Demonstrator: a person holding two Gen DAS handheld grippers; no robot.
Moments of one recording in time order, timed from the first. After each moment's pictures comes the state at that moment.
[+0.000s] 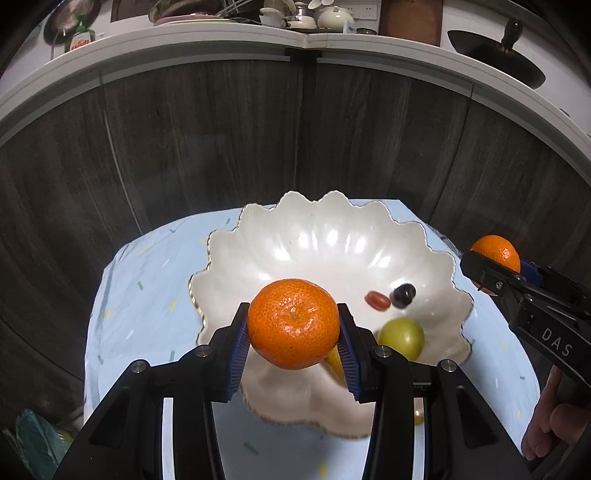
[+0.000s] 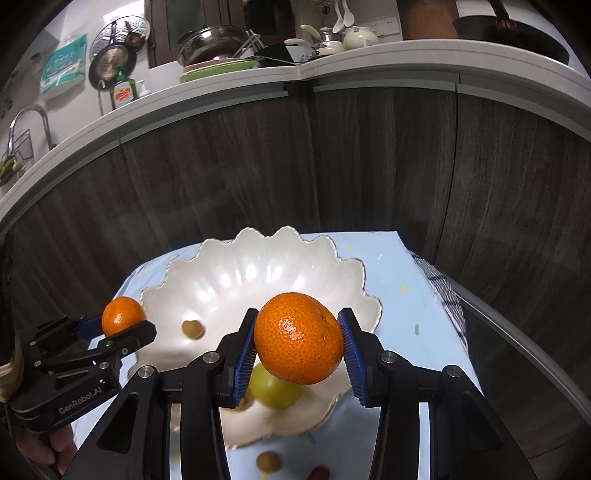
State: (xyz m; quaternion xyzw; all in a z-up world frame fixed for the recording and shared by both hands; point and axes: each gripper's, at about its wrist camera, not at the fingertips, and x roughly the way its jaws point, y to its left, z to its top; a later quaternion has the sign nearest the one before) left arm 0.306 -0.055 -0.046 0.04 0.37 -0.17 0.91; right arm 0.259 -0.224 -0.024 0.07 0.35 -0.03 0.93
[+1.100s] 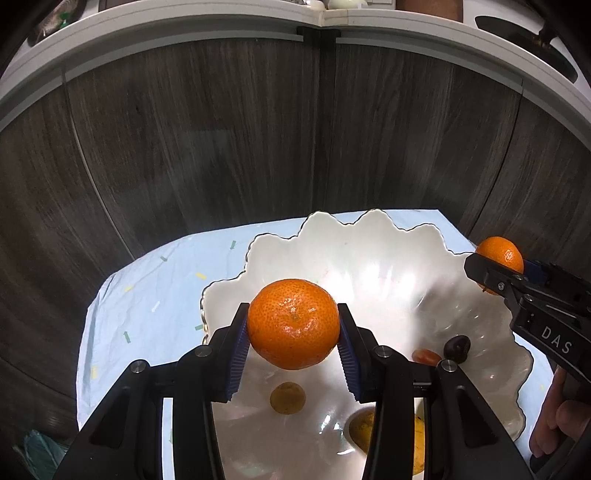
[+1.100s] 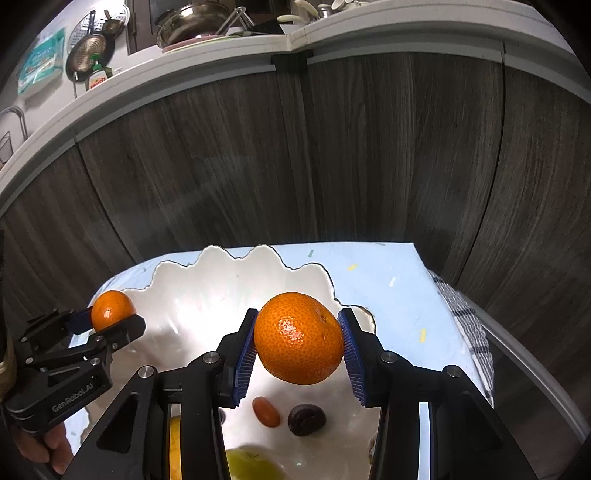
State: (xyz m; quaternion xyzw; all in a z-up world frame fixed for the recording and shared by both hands) left arm 0.393 -0.073 -0.069 0.06 0.39 -0.15 0.91; right arm 0.352 -0.243 -0.060 0.07 0.39 -0.03 0.92
